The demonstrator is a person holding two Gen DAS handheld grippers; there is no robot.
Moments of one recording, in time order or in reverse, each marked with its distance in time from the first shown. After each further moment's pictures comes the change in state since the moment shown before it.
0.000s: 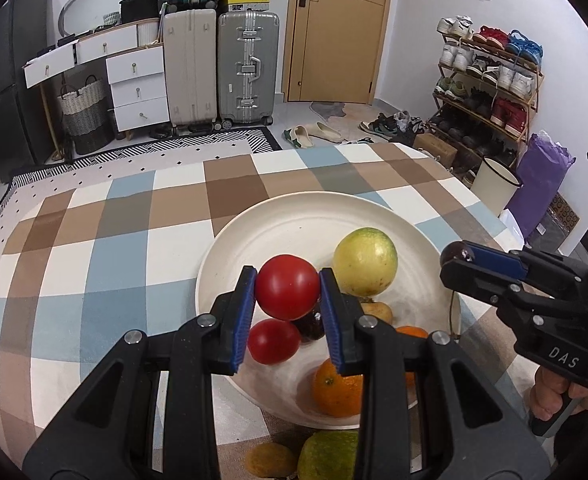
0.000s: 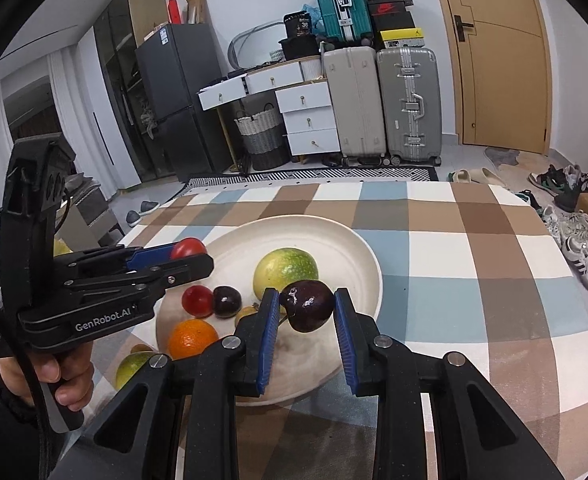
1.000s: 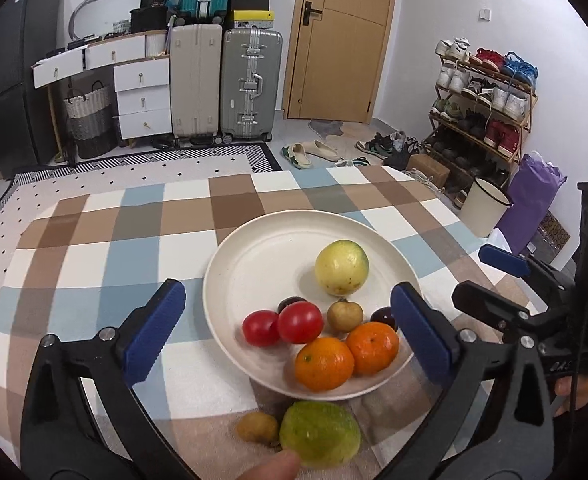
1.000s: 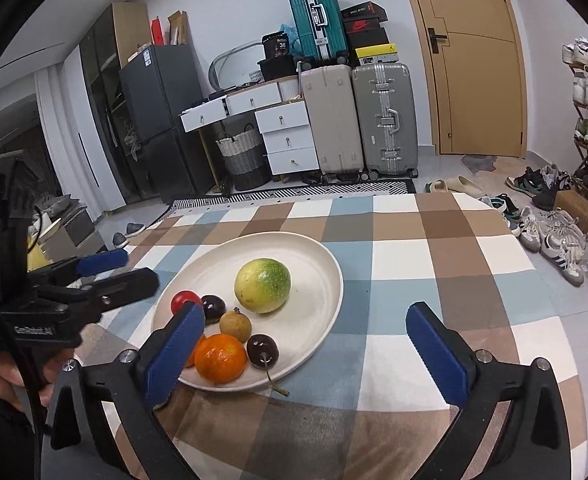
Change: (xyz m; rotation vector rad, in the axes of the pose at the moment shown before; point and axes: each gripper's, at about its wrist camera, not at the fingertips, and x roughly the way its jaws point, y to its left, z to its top) left arm -0.055 -0.004 -0.004 -0.034 -0.074 -0.015; right arm -0.041 -0.011 -0.006 0.040 -0.079 -0.066
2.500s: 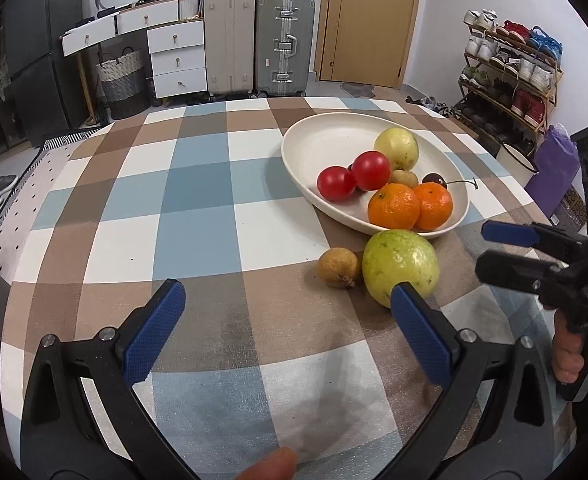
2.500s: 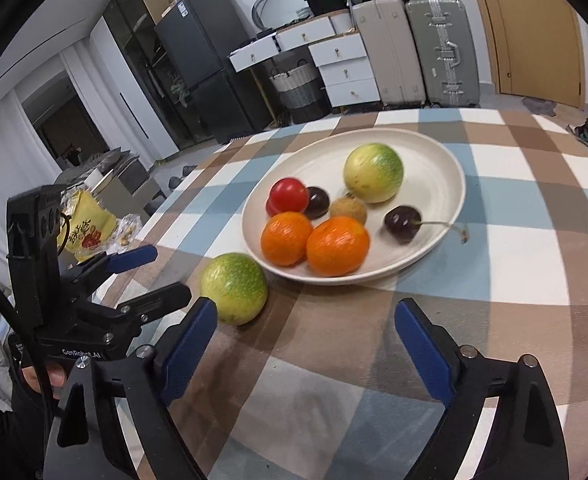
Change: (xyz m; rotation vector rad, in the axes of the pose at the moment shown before) left arm -0.042 0.037 -0.092 -0.034 0.142 0.111; right arm 0.012 0.056 -0.050 0.011 0.258 0.244
